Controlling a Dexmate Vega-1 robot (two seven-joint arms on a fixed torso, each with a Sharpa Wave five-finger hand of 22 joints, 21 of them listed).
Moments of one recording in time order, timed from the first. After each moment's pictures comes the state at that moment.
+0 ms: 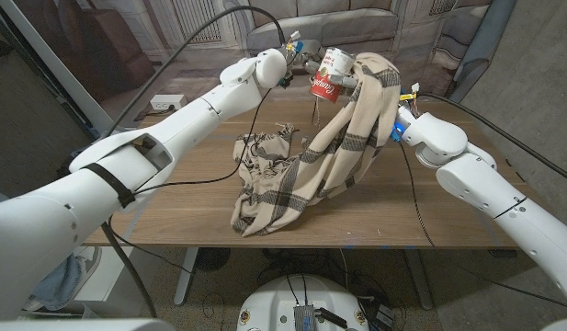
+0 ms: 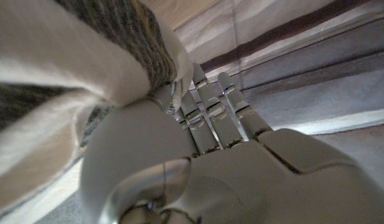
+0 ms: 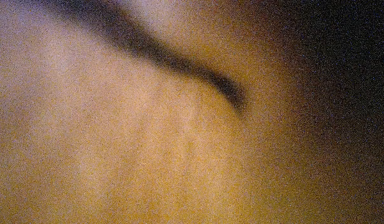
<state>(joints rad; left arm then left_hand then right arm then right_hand) 0.08 0.37 0.90 -1.35 0.45 0.19 -0.16 1.05 0.13 0.46 -0.06 0.18 0.81 -0.10 0.71 0.26 1.04 -0.20 0.20 0.48 0.90 -0.12 0.21 0.27 0.45 0.02 0.51 0.19 -0.86 -0.77 -0.33 -1.94 0.53 0.18 0.11 0.83 -0.13 0.20 -0.22 0.17 0.86 0.00 0.31 0.22 1.03 -0.06 0.35 0.18 1.09 -0.16 0.22 0.18 0.78 -0.09 0.39 0.22</state>
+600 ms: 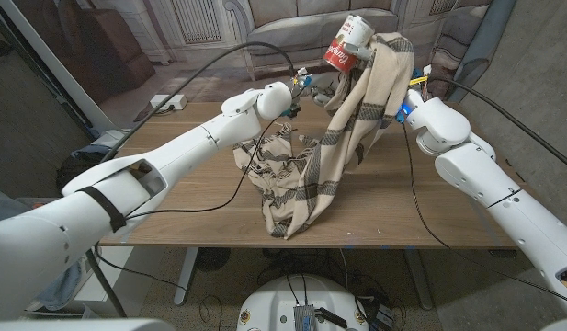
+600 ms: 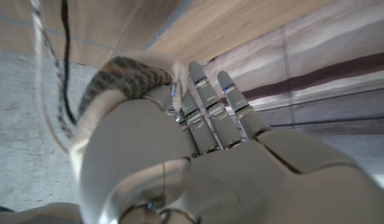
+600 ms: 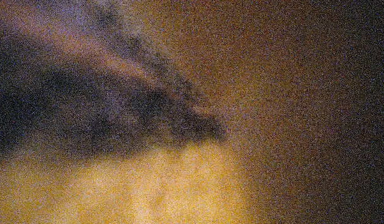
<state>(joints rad) 0.22 0.45 0.94 -1.51 0.42 0.08 -0.18 1.04 0.12 0.49 -0.07 0.18 0.81 -0.10 0.72 0.25 1.04 -0.20 0.20 0.47 0.93 -0.13 0.22 0.26 0.46 0.01 0.52 0.19 -0.81 -0.70 -0.30 -1.90 0.49 0.20 -0.01 0.84 -0.14 0.20 -0.22 0.17 0.87 -0.01 0.31 0.22 1.04 -0.07 0.34 0.18 1.12 -0.17 0.22 0.18 0.79 -0.09 0.40 0.22</state>
